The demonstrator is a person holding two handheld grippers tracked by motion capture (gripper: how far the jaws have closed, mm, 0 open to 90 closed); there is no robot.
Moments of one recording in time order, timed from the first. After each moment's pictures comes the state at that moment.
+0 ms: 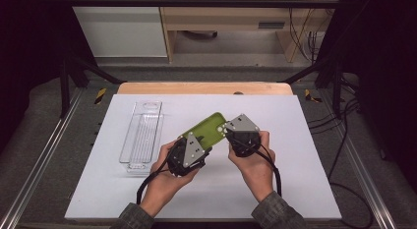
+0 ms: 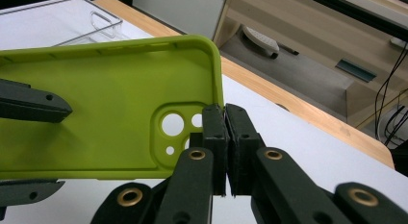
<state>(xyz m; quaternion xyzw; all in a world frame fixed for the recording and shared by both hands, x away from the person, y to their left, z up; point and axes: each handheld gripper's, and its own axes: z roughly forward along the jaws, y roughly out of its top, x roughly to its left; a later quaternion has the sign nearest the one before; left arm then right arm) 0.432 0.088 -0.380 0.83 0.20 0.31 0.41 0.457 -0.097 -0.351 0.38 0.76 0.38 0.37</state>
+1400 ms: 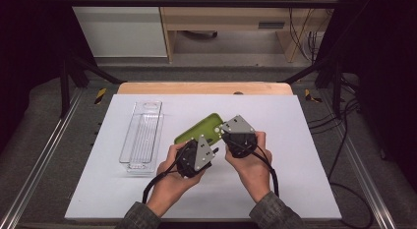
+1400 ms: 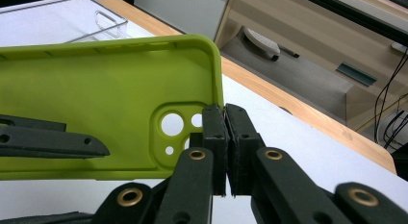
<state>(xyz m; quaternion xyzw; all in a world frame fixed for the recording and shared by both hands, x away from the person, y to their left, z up) 0.428 0.068 -0.377 0.84 0.17 0.32 0.39 0.456 -0.088 -0.353 0.38 0.76 0.38 0.37</state>
